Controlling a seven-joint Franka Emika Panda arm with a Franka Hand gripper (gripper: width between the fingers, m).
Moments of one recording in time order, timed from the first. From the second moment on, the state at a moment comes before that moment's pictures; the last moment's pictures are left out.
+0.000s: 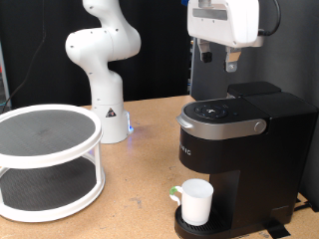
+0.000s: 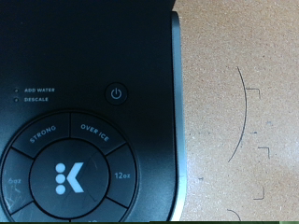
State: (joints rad) arm 0.30 -0.14 -0.10 -2.01 0.03 2.01 -0.55
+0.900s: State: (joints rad) arm 0.30 -0.12 -0.10 -2.06 0.00 2.04 -0.51
